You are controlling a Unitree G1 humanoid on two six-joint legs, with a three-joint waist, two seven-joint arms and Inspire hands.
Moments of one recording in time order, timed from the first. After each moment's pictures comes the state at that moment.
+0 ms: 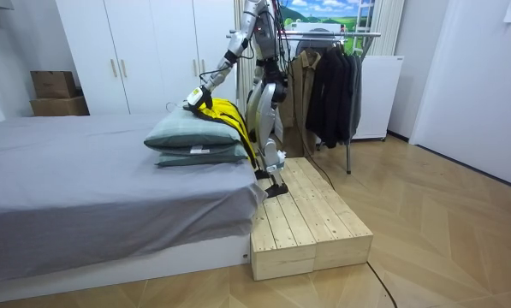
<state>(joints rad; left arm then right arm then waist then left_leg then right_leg) -0.56 0.29 -0.20 1.24 0.50 -0.05 0.16 -0.16 -0.27 0.18 1.29 0.33 -0.03 0.08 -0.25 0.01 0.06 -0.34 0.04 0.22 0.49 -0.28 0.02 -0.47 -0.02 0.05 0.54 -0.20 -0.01</state>
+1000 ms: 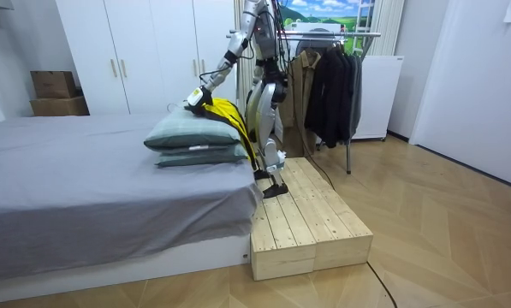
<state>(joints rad) -0.56 0.29 -0.20 1.23 0.50 -0.05 0.15 -0.16 -0.26 0.18 1.29 0.33 -0.03 0.08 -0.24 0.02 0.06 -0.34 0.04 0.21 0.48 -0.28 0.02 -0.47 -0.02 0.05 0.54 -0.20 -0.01</state>
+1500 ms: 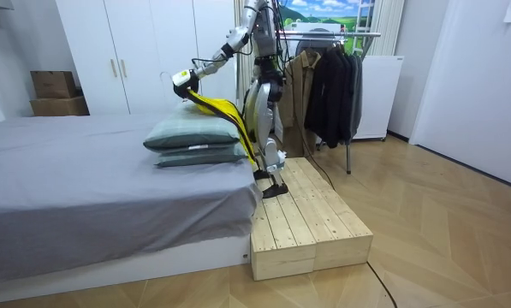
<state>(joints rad) -0.47 0.30 -0.20 0.96 0.51 -0.11 0.26 -0.07 -0.28 0.17 1.26 0.24 -0.07 0.05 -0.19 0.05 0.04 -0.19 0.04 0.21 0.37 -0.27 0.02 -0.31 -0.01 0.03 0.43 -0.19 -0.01</state>
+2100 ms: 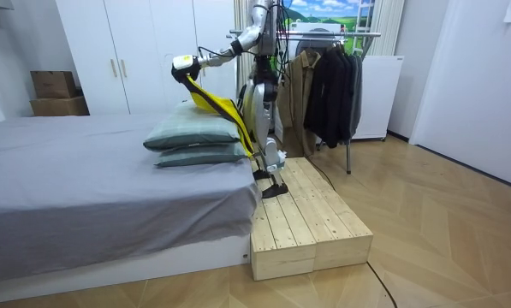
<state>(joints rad) -0.26 0.31 -0.18 0.64 0.60 -0.11 0.27 0.08 -0.28 0.04 1.16 0.10 -0.06 0.00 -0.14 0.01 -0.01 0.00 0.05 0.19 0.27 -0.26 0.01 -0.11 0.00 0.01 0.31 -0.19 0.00</state>
